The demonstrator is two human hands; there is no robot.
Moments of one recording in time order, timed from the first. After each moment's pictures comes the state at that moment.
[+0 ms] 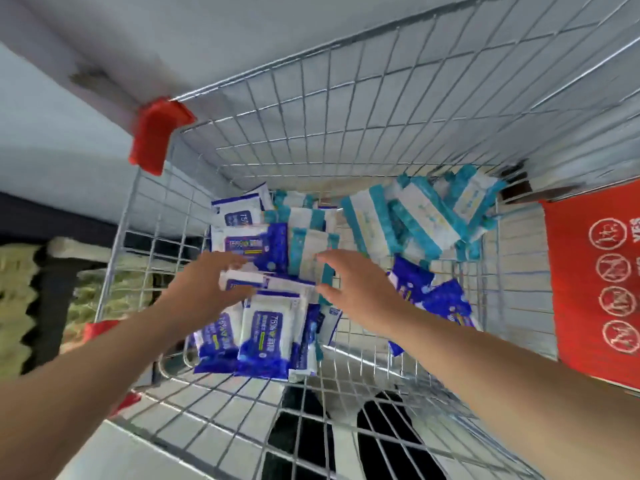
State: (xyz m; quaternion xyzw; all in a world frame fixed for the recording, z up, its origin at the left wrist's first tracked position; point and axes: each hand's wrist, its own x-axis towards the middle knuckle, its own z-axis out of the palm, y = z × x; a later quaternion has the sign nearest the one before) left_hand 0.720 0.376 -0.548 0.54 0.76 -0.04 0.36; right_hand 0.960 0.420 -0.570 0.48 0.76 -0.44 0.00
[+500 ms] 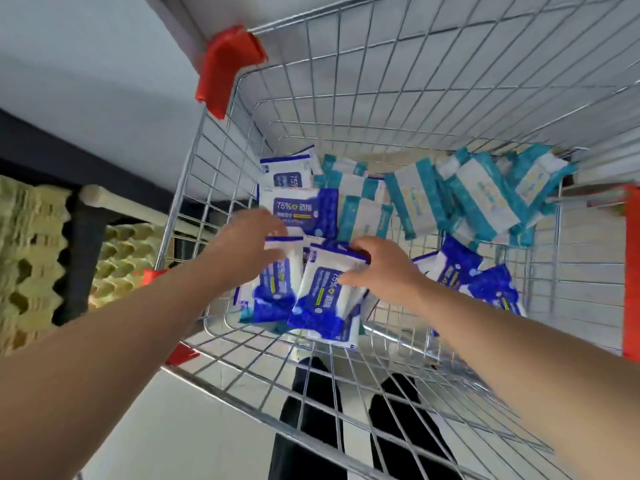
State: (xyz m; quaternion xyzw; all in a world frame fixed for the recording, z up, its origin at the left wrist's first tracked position) left_hand 0.682 0.370 -0.570 0.63 0.70 -0.06 0.34; right_hand 0.911 0.403 -0.599 0.53 0.65 -0.54 0.04
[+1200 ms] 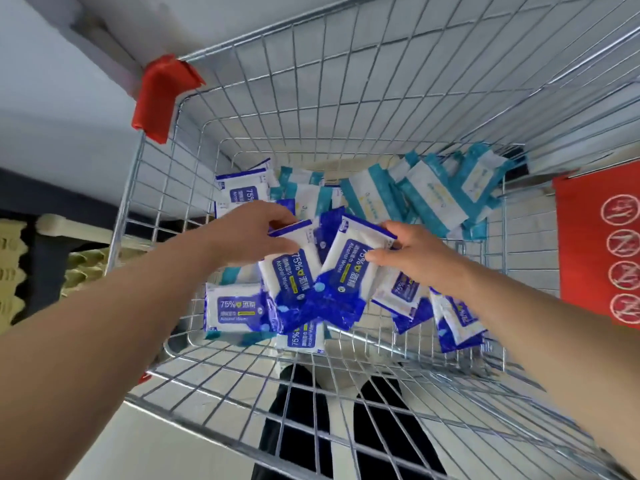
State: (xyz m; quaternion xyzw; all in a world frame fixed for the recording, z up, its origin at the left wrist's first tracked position) left_hand 0.743 0.426 -0.533 0.61 0.65 -0.04 0.46; right_hand 1.001 0.438 -0.561 0.56 0.55 -0.62 -0.01
